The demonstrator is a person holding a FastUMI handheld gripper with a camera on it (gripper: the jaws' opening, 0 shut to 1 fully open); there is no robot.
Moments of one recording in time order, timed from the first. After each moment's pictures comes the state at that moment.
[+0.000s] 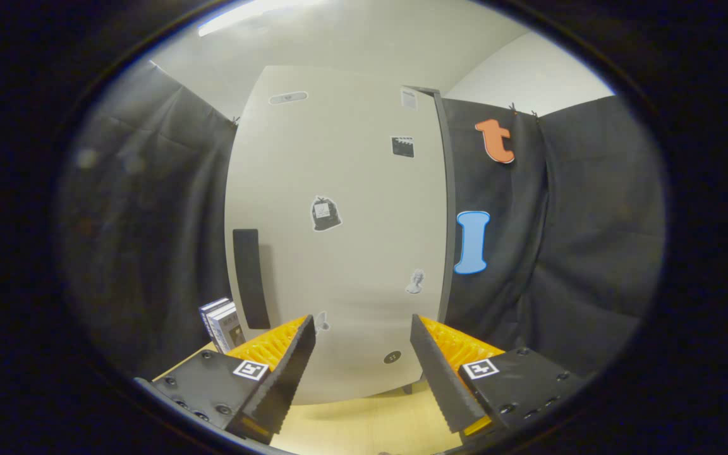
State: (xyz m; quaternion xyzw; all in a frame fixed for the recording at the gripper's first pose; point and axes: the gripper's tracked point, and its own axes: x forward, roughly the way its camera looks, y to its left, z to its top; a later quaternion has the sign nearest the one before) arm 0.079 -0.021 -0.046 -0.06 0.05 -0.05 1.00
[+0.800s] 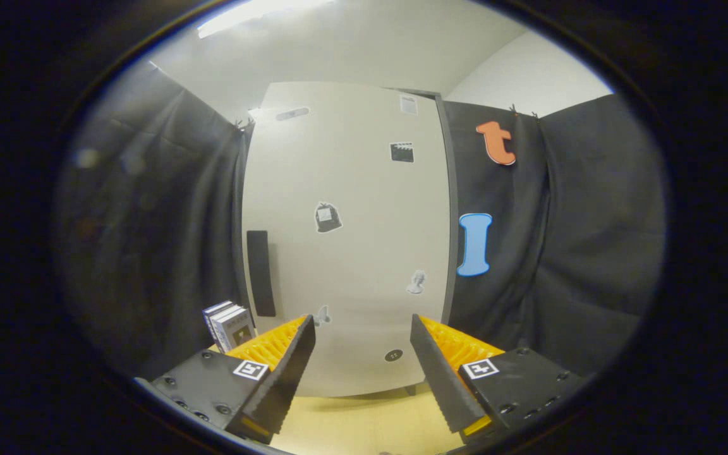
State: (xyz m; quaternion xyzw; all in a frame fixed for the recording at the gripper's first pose) arm 0.076 -0.017 -0.045 -0.06 0.04 -0.05 1.00
